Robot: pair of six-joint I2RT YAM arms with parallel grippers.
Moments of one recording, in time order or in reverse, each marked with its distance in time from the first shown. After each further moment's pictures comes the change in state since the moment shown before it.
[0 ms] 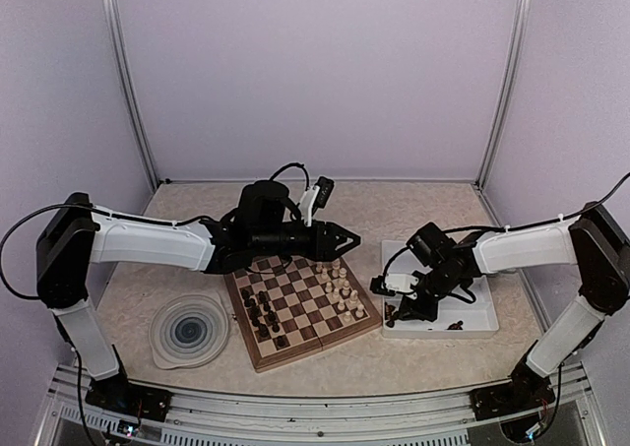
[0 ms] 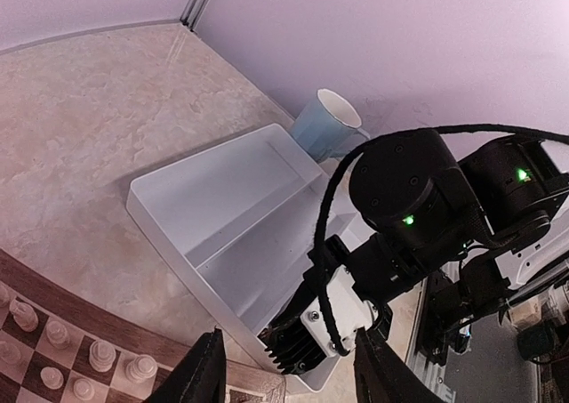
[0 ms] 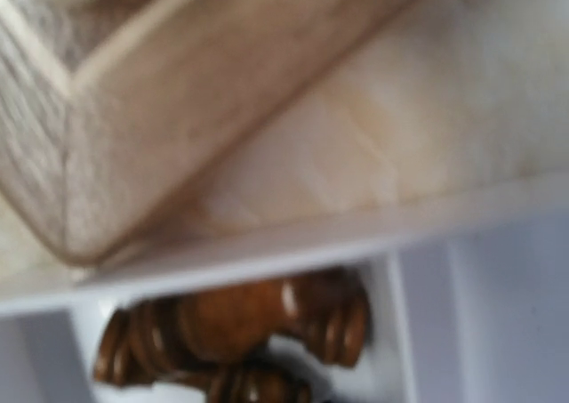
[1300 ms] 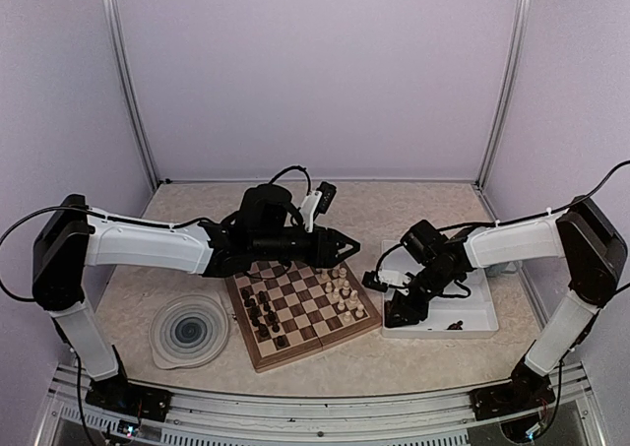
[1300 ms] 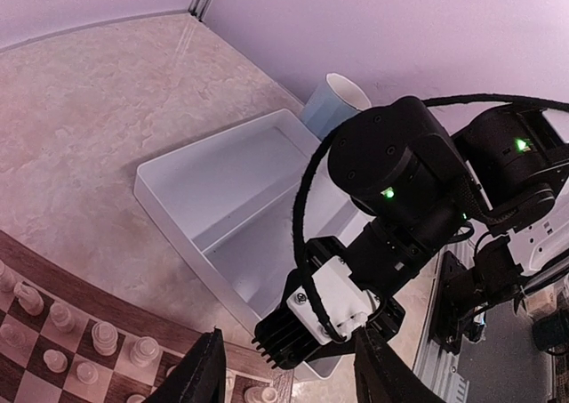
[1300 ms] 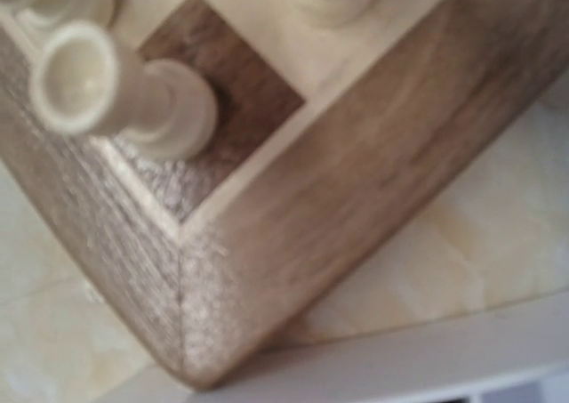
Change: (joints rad) left arm -0.028 -0.021 -0.010 -0.054 -0.049 0.037; right arm 0.005 0.069 0.061 -0.018 -0.192 0.115
